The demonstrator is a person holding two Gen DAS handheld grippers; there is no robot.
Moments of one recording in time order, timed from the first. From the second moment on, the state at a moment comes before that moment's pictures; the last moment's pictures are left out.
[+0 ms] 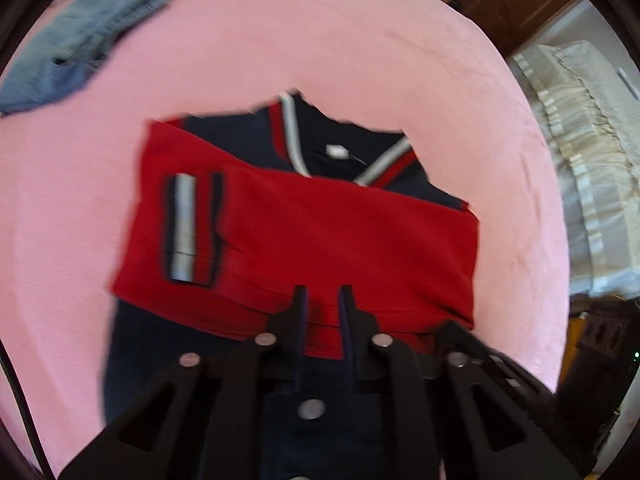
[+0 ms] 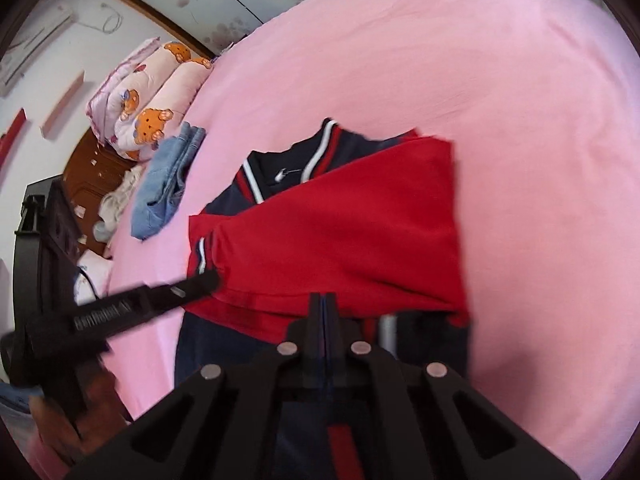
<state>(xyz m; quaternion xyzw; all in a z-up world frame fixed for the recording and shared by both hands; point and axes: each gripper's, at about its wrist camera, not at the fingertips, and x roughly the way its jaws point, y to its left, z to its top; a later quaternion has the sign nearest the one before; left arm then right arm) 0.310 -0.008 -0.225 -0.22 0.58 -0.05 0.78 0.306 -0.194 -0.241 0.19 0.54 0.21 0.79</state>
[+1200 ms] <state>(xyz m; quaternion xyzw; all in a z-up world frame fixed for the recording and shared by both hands) 0.330 -0.017 -0.254 -0.20 0.57 -0.05 0.79 0.310 -0.212 -0.232 0.18 0.50 0.20 0.82</state>
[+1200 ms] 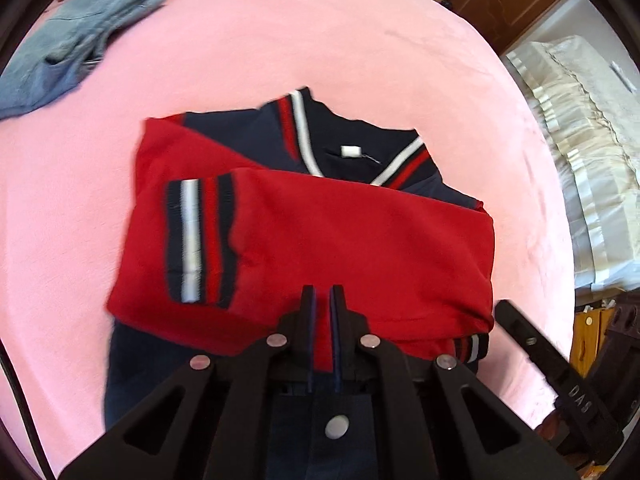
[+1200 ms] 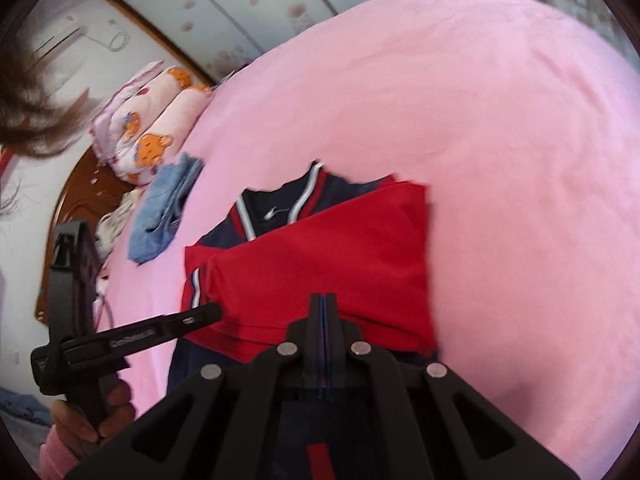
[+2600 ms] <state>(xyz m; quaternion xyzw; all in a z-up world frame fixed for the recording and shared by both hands) 0.342 0.026 -0.233 -0.22 0.50 -0.03 0.84 0.330 -0.257 -0.212 0.18 0.49 0.09 0.85</state>
